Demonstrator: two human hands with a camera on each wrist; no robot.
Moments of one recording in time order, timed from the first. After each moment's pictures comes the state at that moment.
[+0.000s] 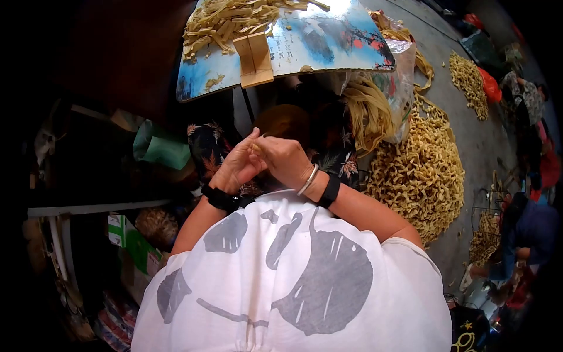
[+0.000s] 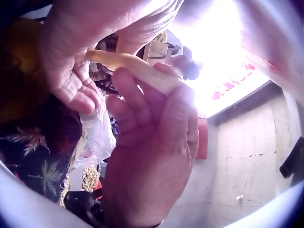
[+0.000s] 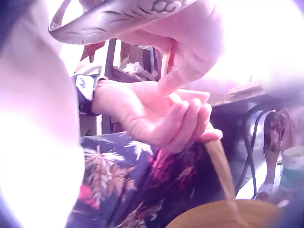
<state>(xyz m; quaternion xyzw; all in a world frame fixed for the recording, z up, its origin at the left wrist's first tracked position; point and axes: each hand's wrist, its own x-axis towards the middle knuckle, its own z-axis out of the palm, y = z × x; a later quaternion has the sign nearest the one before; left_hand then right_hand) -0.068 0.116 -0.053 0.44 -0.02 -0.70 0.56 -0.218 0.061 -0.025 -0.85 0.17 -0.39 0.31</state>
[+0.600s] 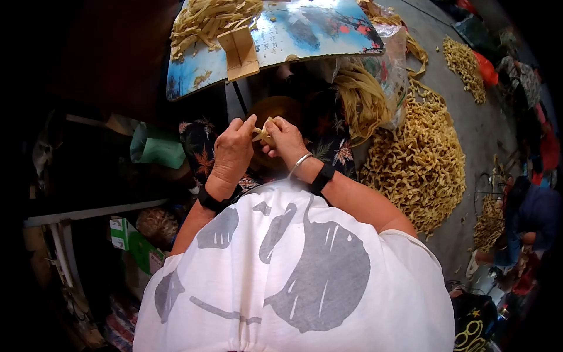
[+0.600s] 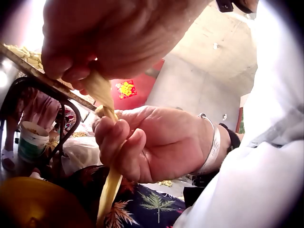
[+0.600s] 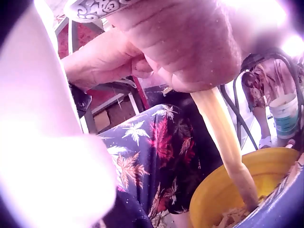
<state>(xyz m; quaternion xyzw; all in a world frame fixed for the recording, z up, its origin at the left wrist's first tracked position) -0.093 0.122 -0.012 0.71 -0.66 0.02 0.25 -0.224 0.052 -0.053 -0.41 0.42 -0.25 0.77</state>
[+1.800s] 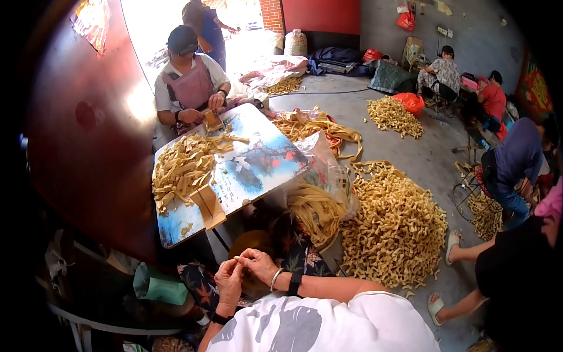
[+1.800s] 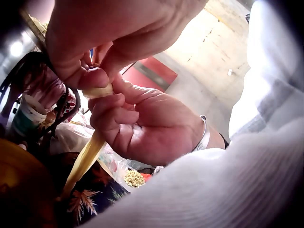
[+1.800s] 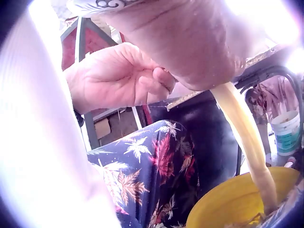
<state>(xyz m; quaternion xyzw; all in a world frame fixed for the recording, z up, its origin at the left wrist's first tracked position) -0.106 0.131 -0.031 0.66 -0.47 -0.27 0.52 -0.224 0.060 -0.065 -0.53 0.35 -0.36 0.68</state>
